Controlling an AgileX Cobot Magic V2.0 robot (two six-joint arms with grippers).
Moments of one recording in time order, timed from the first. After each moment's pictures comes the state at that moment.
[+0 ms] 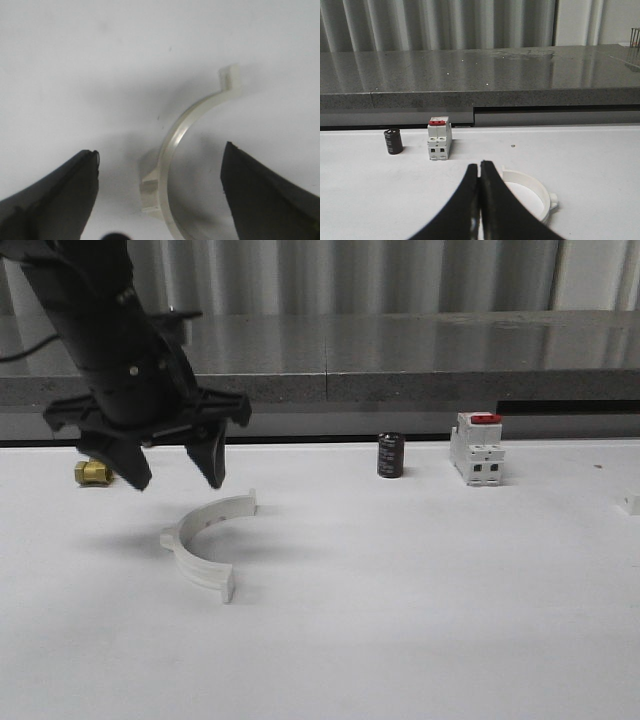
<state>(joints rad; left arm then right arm) -0.46 1.91 -1.35 0.06 0.63 -0.36 0.02 -0.01 0.03 -0.07 0.02 0.12</state>
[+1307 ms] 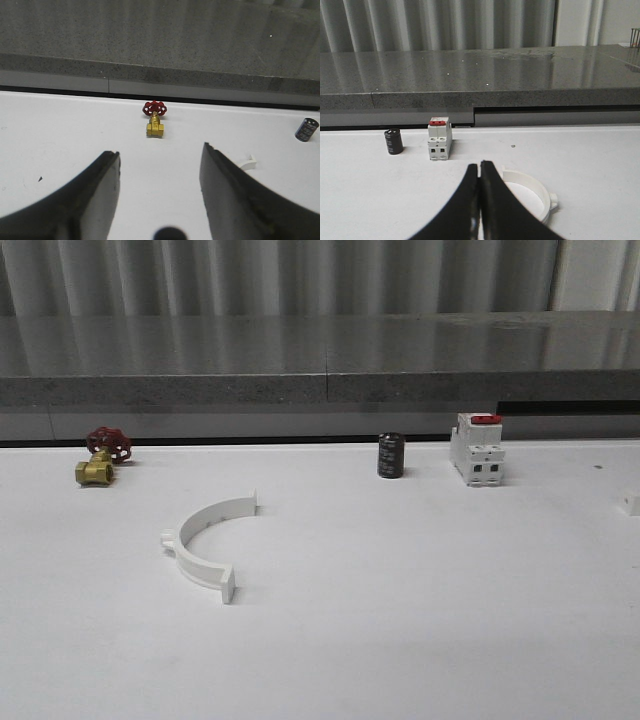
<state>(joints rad) -0.16 0.46 -0.50 0.13 0.41 -0.30 0.02 -0.01 0.03 -0.07 0.02 0.12</state>
